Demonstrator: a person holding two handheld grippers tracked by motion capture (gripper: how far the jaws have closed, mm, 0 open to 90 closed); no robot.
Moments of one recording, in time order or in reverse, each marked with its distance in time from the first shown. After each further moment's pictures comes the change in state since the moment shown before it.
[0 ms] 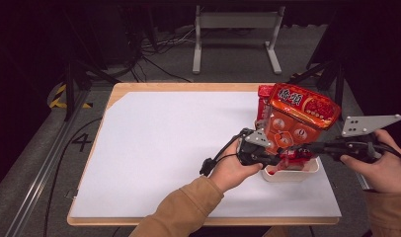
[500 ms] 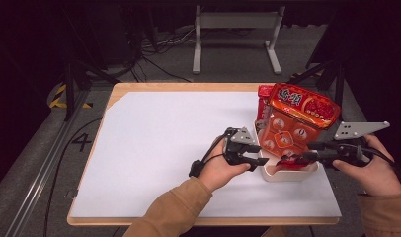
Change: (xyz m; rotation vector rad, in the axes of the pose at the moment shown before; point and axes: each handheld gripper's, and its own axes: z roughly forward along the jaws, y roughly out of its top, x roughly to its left) left arm 0.011 -0.025 -0.034 -0.039 0.126 -0.037; right arm -0.004 -0.021 0.019 -0.014 -0.049 0.091
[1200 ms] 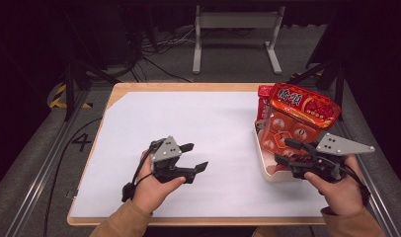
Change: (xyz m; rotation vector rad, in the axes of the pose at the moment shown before) left arm -0.009 -0.072 -0.150 -0.116 0.278 -0.055; right arm 0.067 0.012 0.033 -0.336 -0.052 0.061
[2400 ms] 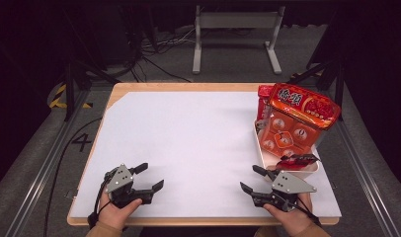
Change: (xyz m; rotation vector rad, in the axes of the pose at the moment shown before) left arm 0.040 -0.126 -0.054 -0.072 0.161 -0.101; right arm 0.062 -0.095 0.072 -0.056 0.001 -0.068
